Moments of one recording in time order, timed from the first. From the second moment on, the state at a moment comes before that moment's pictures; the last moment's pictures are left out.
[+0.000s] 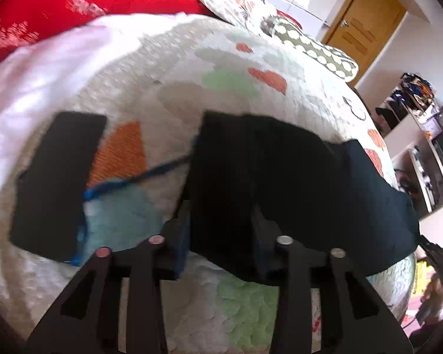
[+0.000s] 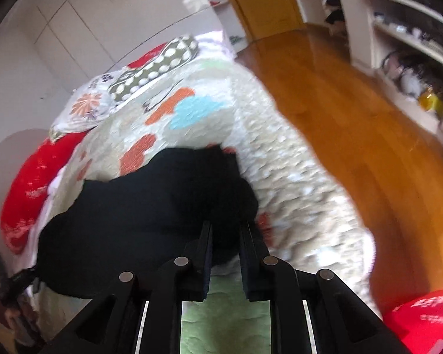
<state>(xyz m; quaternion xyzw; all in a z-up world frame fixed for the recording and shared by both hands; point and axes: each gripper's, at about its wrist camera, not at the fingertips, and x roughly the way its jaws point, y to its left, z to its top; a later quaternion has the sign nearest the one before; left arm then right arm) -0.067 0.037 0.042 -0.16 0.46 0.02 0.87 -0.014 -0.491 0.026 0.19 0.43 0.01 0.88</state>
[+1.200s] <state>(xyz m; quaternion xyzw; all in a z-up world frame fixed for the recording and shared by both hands) -0.035 -0.026 0.023 -0.08 0.44 0.02 0.90 0.038 -0.420 0.004 0.10 0.46 0.07 0.88</state>
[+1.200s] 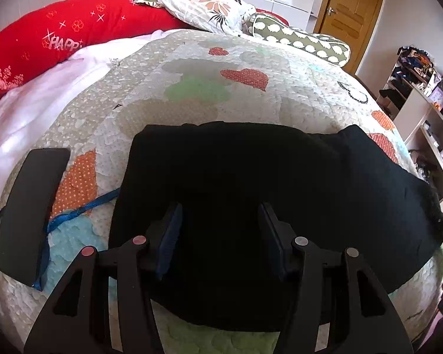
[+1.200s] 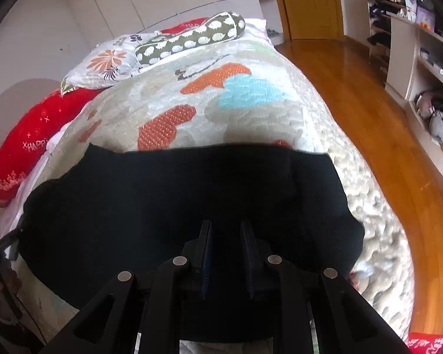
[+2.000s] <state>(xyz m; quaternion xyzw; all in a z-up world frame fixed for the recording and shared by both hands) -0.045 -0.089 0.048 -0.04 0.41 -0.01 0.91 0.021 -0.355 0.026 0.06 0.44 0.14 0.88</state>
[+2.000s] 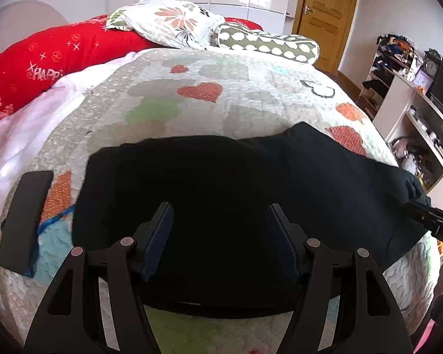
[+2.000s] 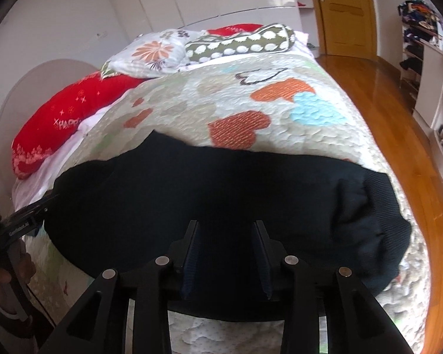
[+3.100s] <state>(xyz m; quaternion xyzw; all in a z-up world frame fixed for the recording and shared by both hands) -0.042 -0.139 0.037 -0.01 0.42 -0.03 0.91 0.001 -0.406 0.012 0.04 0.45 0.09 0.89</state>
